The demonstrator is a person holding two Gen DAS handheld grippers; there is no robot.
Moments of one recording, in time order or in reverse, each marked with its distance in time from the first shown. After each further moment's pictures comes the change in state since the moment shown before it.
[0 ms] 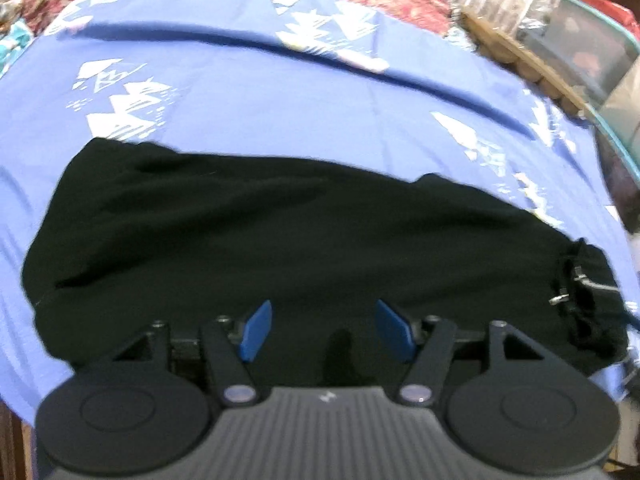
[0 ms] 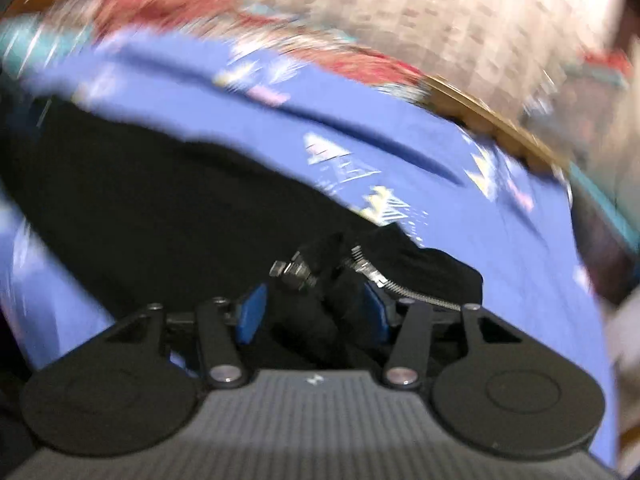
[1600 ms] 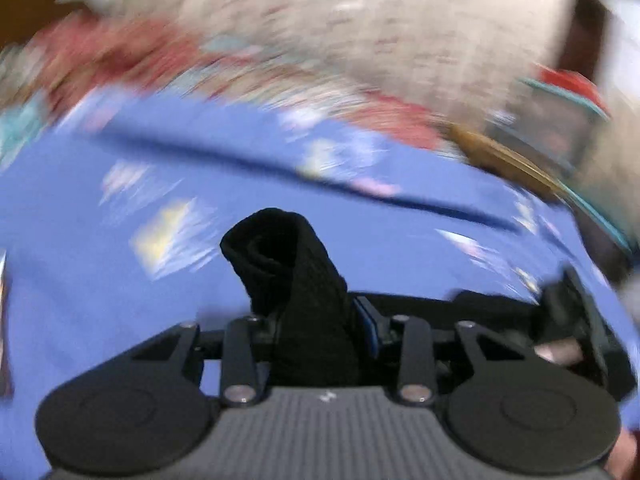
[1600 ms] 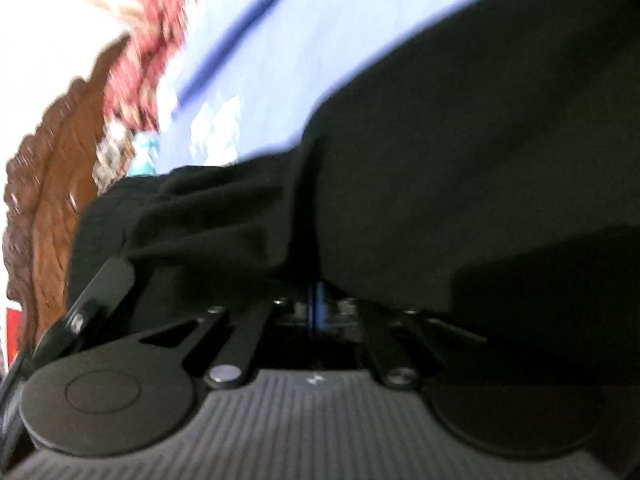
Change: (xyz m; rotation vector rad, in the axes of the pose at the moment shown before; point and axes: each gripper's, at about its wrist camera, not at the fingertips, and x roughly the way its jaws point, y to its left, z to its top) left arm -0.045 0.055 0.006 0.147 -0.406 -0.095; right arm 0.176 0.177 0.088 0.887 0.425 0.674
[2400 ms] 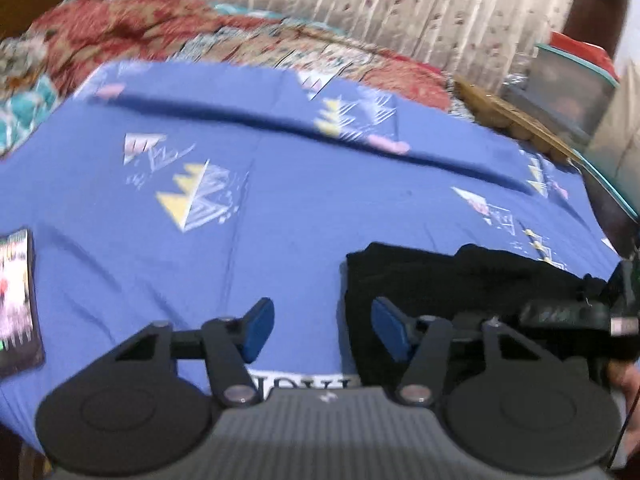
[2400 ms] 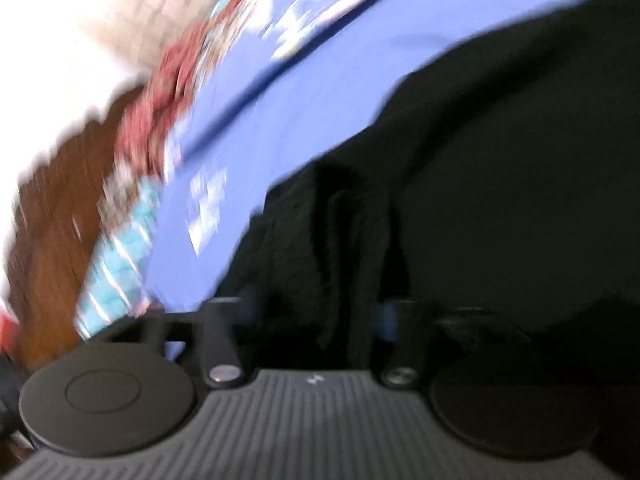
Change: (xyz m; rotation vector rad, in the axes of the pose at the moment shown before) left arm -0.013 0.018 -0.009 -0.089 0.169 0.070; right arm -0.070 -0.032 -0.012 -0.151 -0.144 -0.065
